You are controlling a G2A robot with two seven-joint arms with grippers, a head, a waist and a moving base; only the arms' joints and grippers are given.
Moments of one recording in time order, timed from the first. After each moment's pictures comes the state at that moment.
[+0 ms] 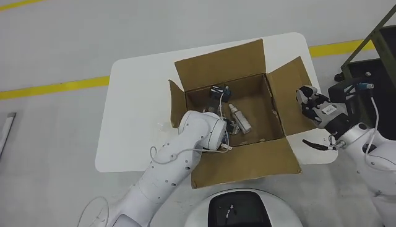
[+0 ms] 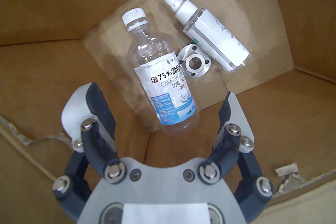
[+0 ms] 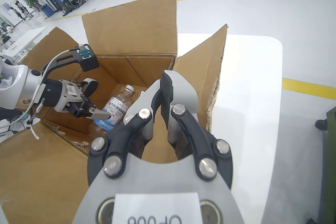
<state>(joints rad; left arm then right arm) 0.62 -1.41 -0.73 -1.53 1.14 0.34 -1.36 -1.48 -1.05 1.63 -2.09 -0.75 -0.16 0.42</state>
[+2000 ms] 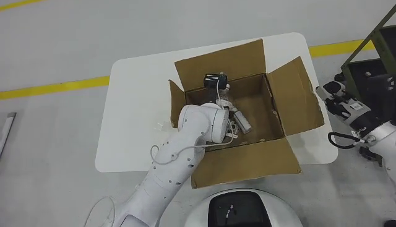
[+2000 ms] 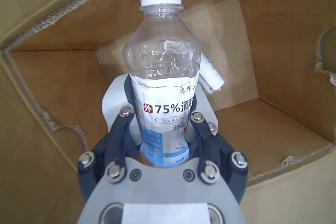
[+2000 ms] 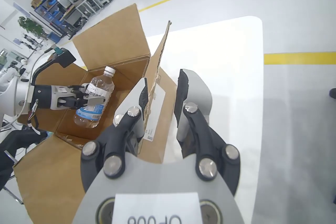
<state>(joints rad) 0.64 -1.50 -0.86 -1.58 1.26 0.43 -1.39 -1.52 -1.06 1.80 -2.02 -0.48 -0.18 0.50</state>
